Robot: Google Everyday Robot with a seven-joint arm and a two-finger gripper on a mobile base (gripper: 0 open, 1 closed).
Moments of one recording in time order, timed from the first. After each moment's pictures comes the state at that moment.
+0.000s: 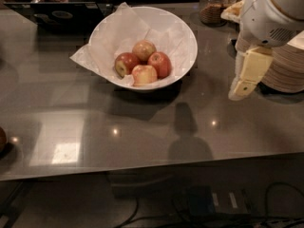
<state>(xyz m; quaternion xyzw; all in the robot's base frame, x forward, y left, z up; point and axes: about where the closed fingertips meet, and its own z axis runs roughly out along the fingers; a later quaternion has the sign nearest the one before) 0.500 -0.172 0.985 -0.67 0.70 -0.06 0.24</state>
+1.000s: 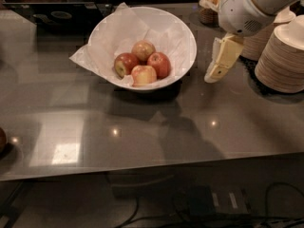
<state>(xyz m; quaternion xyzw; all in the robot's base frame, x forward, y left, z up) 0.557 -0.131 0.988 -0.69 0.65 -0.03 0.32</state>
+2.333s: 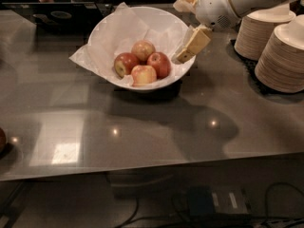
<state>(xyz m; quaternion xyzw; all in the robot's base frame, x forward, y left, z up) 0.614 -0.077 0.982 -0.66 0.62 0.12 0.42</state>
